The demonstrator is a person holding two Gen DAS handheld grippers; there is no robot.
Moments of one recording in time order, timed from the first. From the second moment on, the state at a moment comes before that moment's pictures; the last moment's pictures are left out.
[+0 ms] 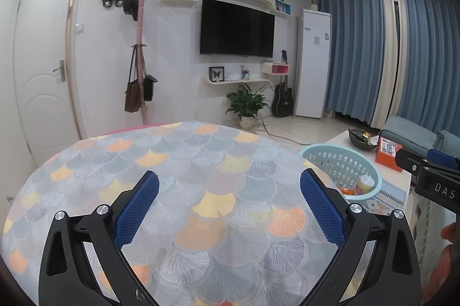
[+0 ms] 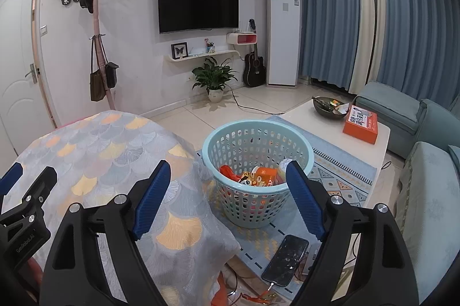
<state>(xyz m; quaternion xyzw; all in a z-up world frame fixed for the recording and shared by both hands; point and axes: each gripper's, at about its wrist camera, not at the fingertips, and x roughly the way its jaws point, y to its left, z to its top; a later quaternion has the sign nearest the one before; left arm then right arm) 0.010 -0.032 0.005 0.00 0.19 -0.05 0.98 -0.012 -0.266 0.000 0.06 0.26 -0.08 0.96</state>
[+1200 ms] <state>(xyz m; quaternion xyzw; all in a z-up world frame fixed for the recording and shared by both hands) 0.006 -0.035 0.004 0.00 0.19 -0.05 0.98 -0.012 -0.262 -0.003 0.06 0.27 -0.08 0.96</state>
